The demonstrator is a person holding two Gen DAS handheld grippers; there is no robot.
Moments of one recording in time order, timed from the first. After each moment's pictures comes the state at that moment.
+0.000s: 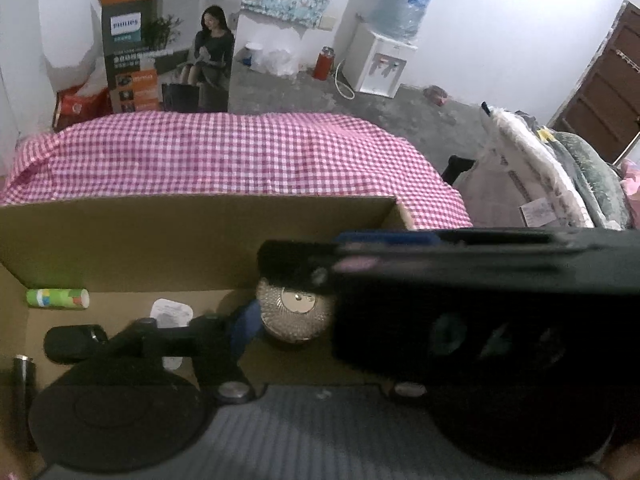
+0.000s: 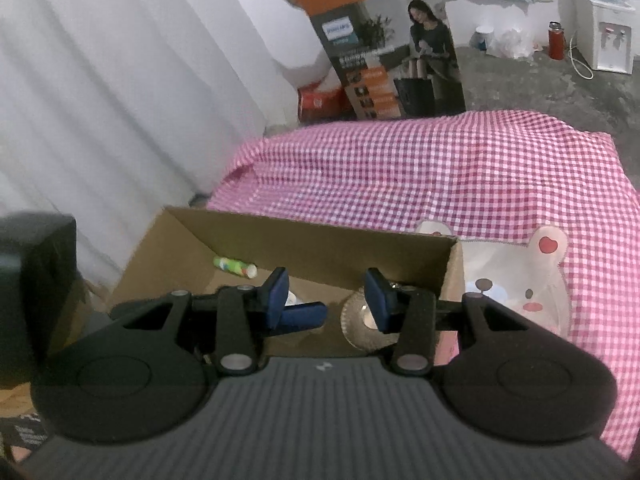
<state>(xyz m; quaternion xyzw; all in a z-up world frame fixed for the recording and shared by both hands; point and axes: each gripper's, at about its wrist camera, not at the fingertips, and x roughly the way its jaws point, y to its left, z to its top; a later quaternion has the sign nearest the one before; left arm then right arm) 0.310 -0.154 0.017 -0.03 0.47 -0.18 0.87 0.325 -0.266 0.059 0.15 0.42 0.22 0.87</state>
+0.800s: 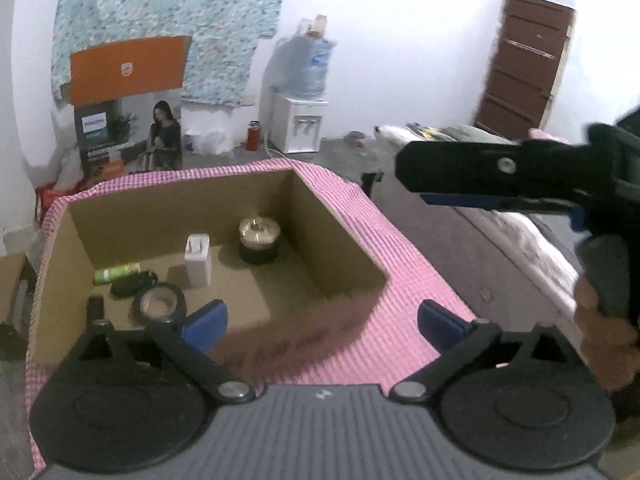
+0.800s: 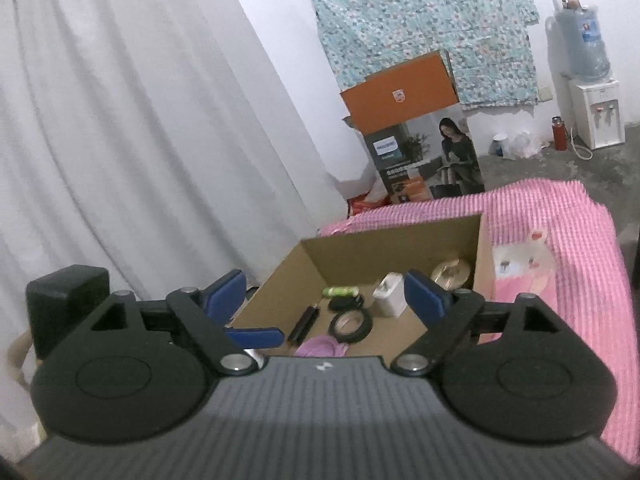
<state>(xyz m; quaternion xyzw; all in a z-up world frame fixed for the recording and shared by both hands) 0.083 -0.076 0.065 0.03 0.33 -0.28 0.90 0.057 -0.272 0.125 0.19 0.23 0.24 0.92</state>
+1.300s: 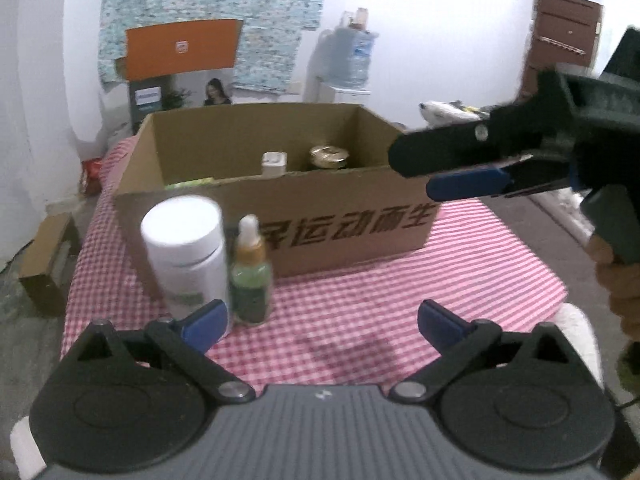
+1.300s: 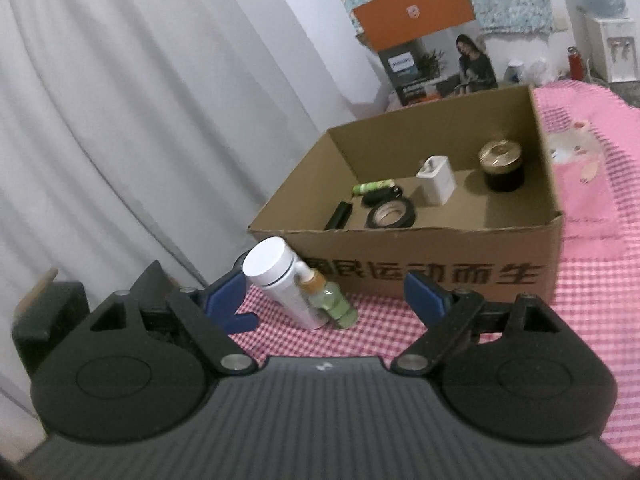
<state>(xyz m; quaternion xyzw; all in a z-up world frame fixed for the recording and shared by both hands) 0.028 -0.004 -0.011 0.04 0.33 -0.21 0.92 0.047 -0.184 0.054 0.18 0.33 0.27 0.89</state>
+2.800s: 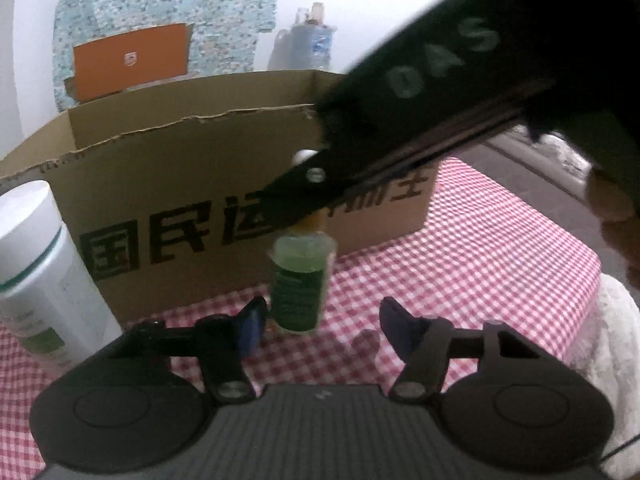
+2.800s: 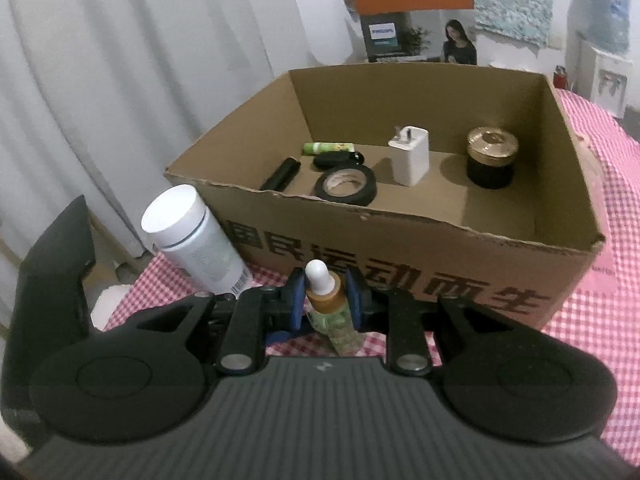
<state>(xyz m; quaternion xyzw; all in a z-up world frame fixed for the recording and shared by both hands) 0.078 -0.058 -0.079 0.08 0.31 -0.26 0.91 0.107 -0.147 0.012 0.06 0.38 0.22 0.90</state>
